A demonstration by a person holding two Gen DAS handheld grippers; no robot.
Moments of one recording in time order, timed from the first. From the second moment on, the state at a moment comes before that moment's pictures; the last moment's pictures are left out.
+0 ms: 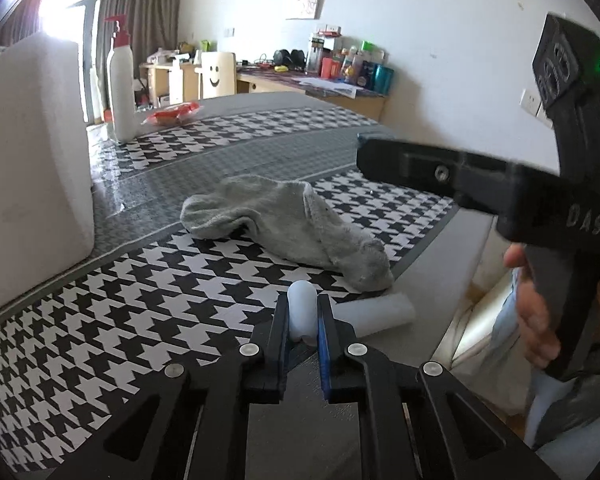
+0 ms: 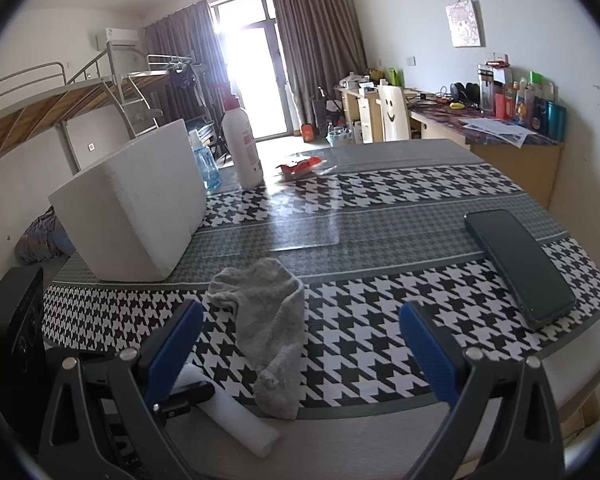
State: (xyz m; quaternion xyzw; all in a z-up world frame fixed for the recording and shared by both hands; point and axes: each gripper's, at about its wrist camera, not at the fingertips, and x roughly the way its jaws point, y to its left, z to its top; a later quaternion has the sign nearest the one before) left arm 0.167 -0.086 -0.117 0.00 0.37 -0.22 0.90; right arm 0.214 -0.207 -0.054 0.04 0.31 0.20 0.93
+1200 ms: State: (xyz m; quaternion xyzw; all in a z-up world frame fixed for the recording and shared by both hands) left arm 0.147 -0.020 -0.081 -0.04 0.32 -0.16 0.93; right arm 0.238 -0.160 -0.088 0.00 0.38 0.22 0.90
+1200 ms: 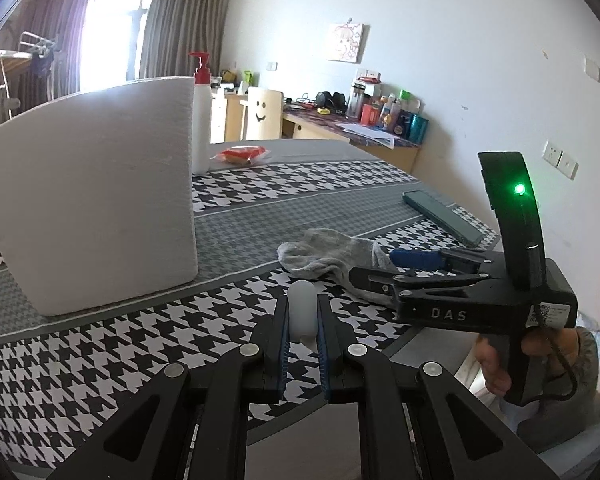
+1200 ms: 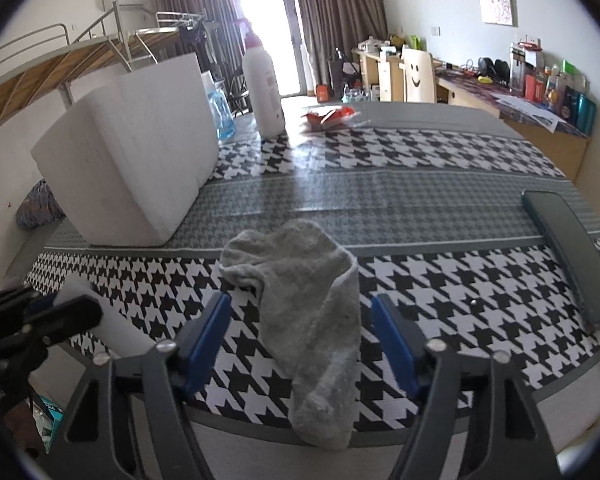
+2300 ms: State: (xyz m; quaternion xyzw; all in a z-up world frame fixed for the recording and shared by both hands) left arm 0.145 -0.018 -0.073 -0.03 0.31 -0.16 0.94; right arm 0.225 -0.149 -0.068 -0.02 0.37 0.23 0.90
